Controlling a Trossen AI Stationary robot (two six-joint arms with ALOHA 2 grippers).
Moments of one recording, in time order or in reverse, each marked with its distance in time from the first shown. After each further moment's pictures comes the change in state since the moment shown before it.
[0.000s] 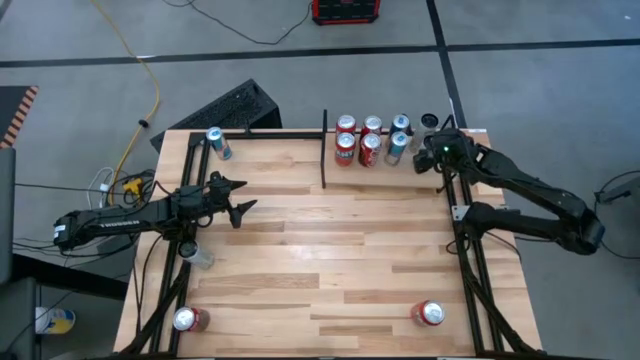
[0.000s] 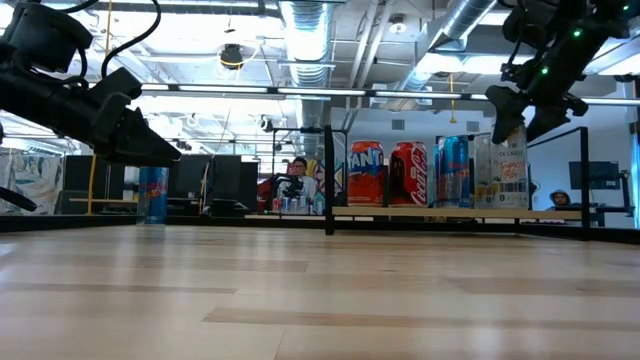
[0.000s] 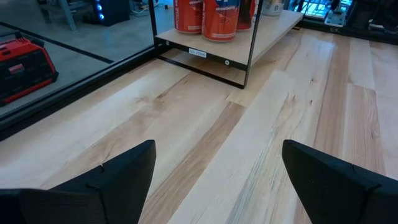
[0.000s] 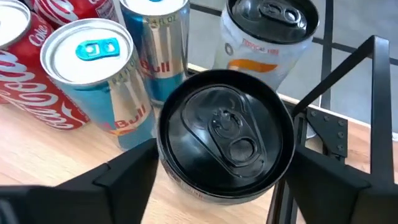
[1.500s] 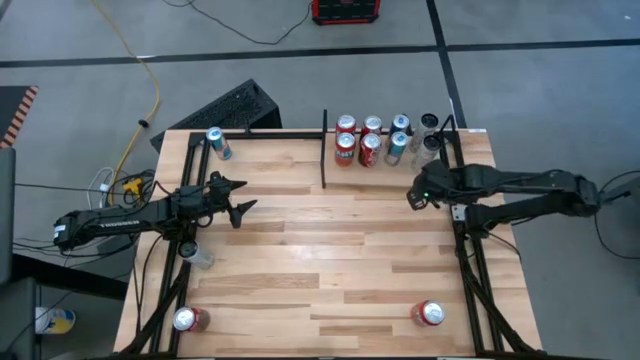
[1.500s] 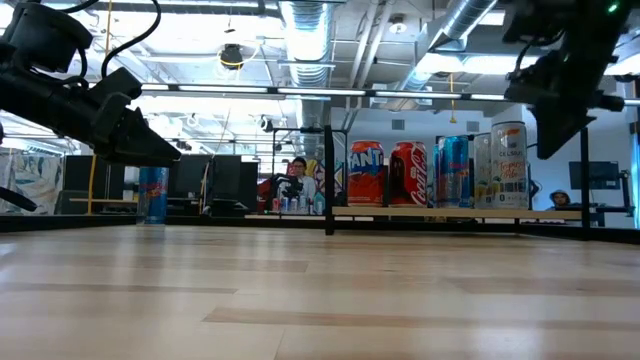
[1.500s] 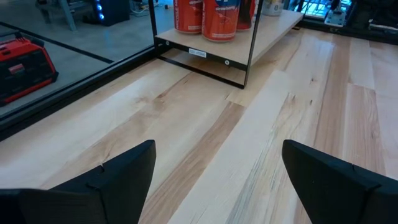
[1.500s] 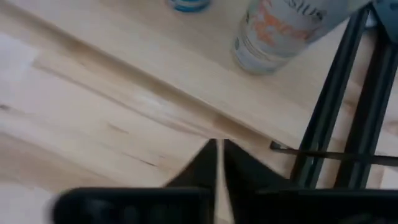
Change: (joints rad) left arm 0.000 0.000 0.000 0.000 0.000 0.000; right arm 0.524 0.151 0.070 -0.477 0.044 0.589
